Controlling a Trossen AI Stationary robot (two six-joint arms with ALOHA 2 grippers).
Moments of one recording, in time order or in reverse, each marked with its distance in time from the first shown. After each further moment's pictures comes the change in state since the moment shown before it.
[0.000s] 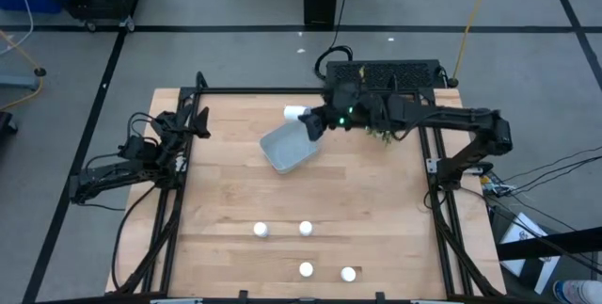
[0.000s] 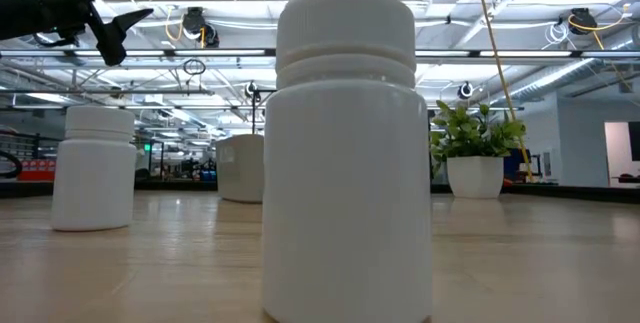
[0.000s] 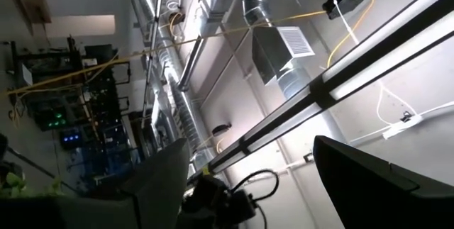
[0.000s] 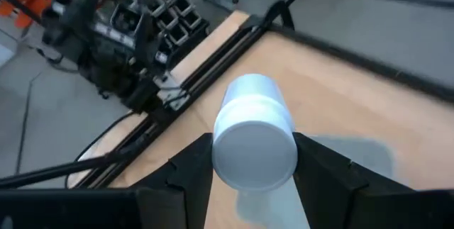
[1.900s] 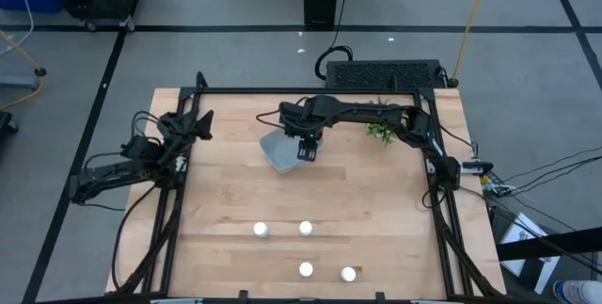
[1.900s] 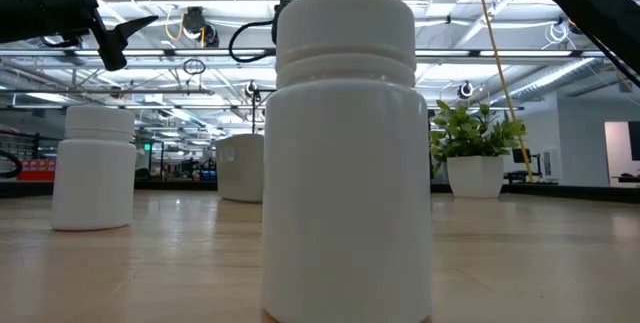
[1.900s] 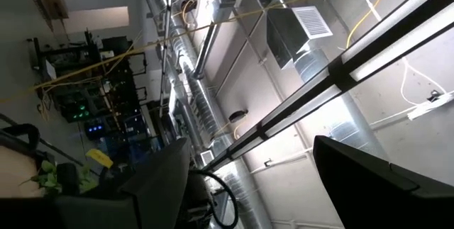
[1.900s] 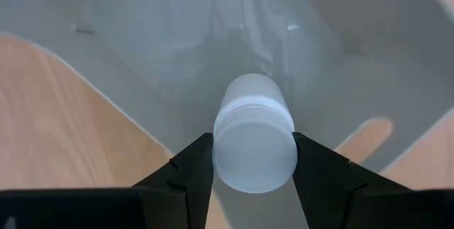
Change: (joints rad) left arm 0.000 0.000 0.000 -0.071 0.040 0.025; right arm -0.104 0.656 0.403 -0.636 -0.131 -0.713
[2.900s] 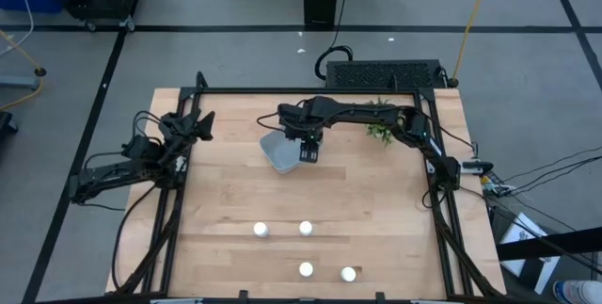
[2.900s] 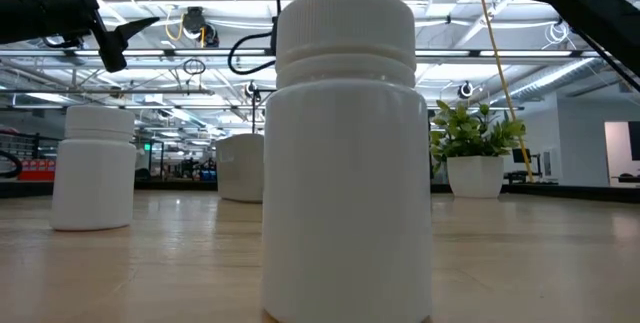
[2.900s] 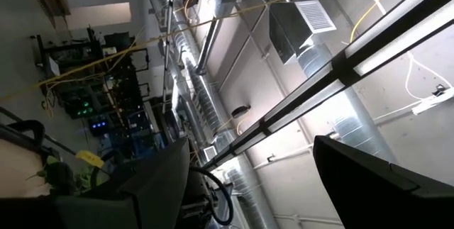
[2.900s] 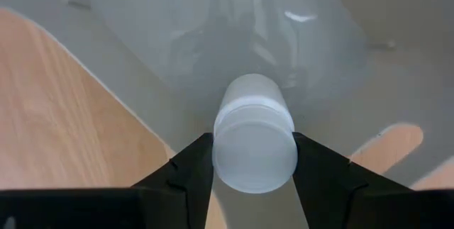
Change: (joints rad) left arm 0.000 0.000 0.000 -0.016 0.014 0.002; right arm 0.001 0.032 0.000 -0.022 -0.028 -0.048
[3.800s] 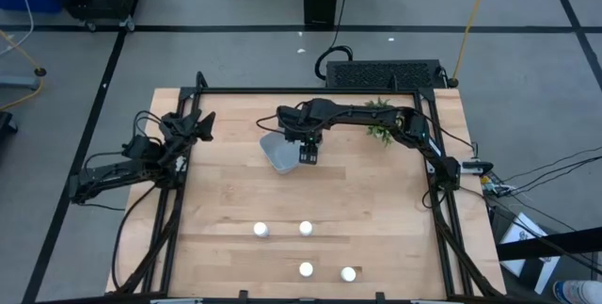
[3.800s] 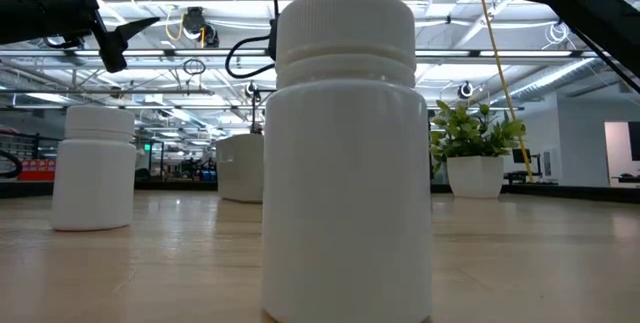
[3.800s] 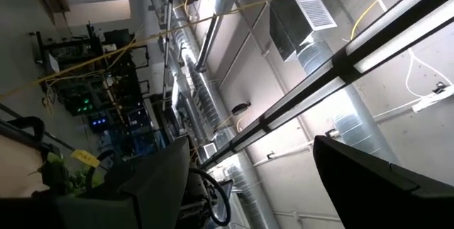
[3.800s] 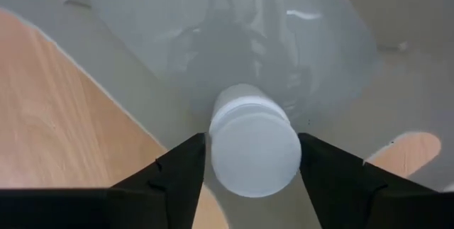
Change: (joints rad) left arm 0.000 0.000 0.000 -0.006 0.011 -0.003; right arm 0.007 0.009 -0.001 0.004 0.003 0.004
